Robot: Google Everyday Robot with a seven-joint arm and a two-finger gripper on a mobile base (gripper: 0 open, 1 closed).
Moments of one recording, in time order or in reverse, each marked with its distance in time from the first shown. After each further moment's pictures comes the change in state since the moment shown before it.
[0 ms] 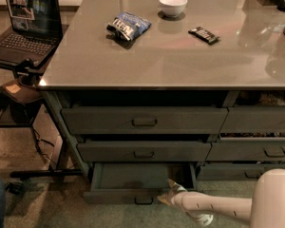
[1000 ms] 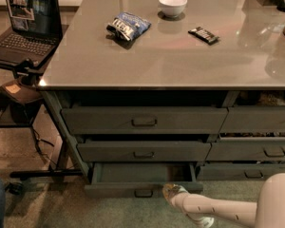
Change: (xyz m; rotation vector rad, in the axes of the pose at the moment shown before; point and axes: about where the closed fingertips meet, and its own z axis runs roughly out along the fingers) arm 0.002 0.006 -0.007 0.012 -0.009 0.006
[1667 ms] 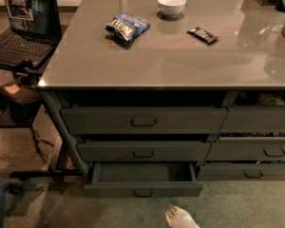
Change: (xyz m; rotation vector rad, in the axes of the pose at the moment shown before) arm 0.021 0.058 -0.065 0.092 -0.020 0.062
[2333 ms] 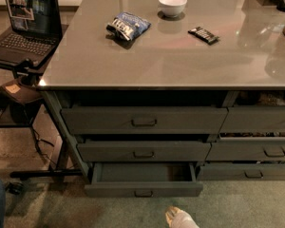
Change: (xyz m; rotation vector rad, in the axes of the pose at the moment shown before) arm 0.007 0.004 -0.008 0.003 0.010 0.010
